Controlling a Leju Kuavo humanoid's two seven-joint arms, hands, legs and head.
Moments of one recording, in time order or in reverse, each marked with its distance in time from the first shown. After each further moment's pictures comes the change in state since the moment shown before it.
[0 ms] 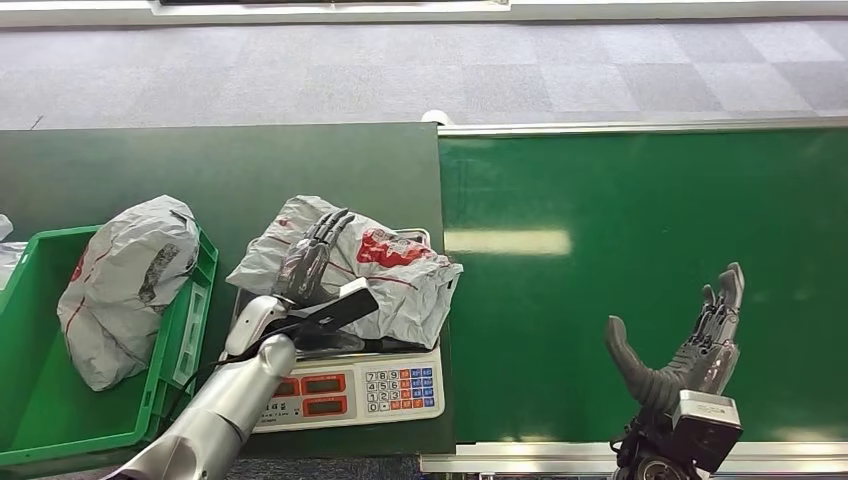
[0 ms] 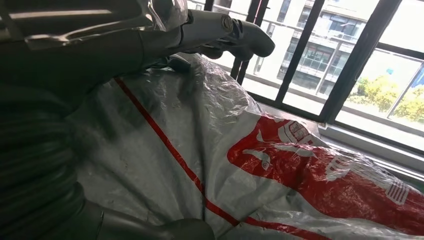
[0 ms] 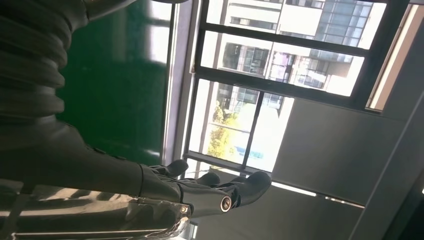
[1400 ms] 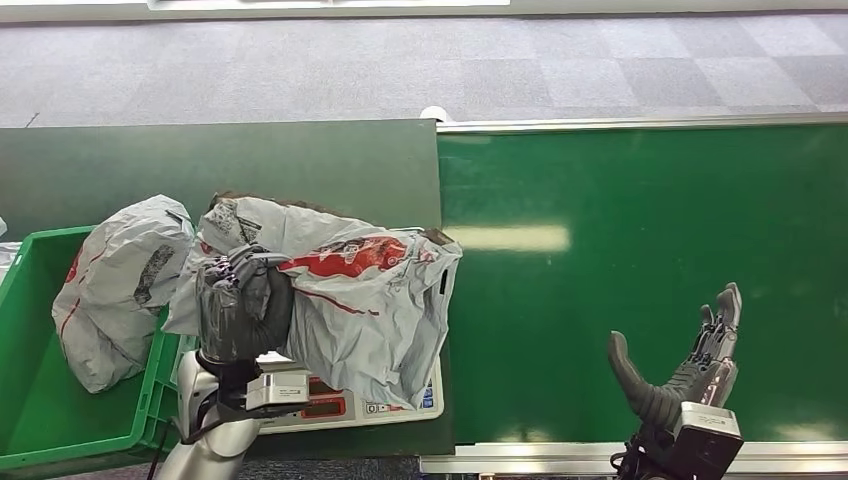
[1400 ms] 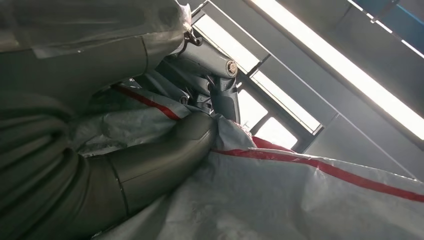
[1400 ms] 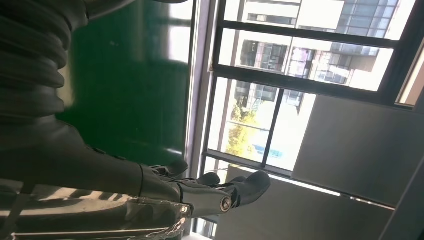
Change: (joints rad) left arm 0.413 0.029 -0.083 -0.892 0.274 0.241 -0.242; right arm 0.053 0.003 -0.009 0.010 -0.027 -0.015 0.000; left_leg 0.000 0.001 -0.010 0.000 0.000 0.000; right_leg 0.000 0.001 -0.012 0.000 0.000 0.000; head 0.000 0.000
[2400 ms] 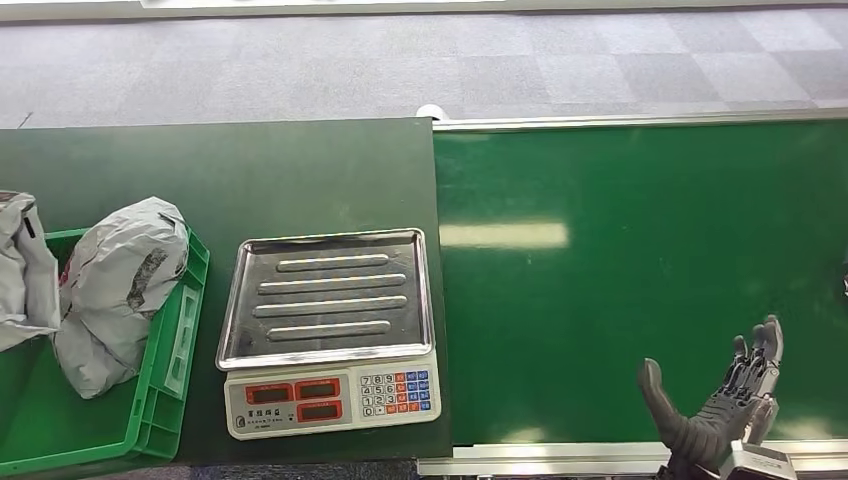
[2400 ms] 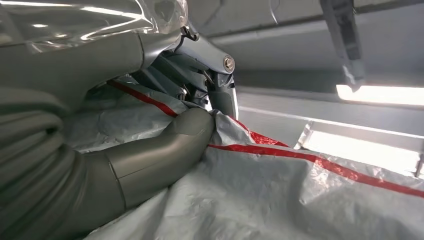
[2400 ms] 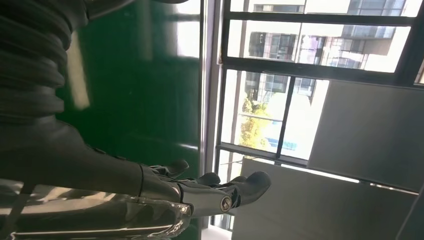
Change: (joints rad) left arm 0.219 0.395 1.030 -0.167 0.212 -0.154 0.011; right arm 0.110 0.055 -0.125 -0.101 -0.049 0.109 0.000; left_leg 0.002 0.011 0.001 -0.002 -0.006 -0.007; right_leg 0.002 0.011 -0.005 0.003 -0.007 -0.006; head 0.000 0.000
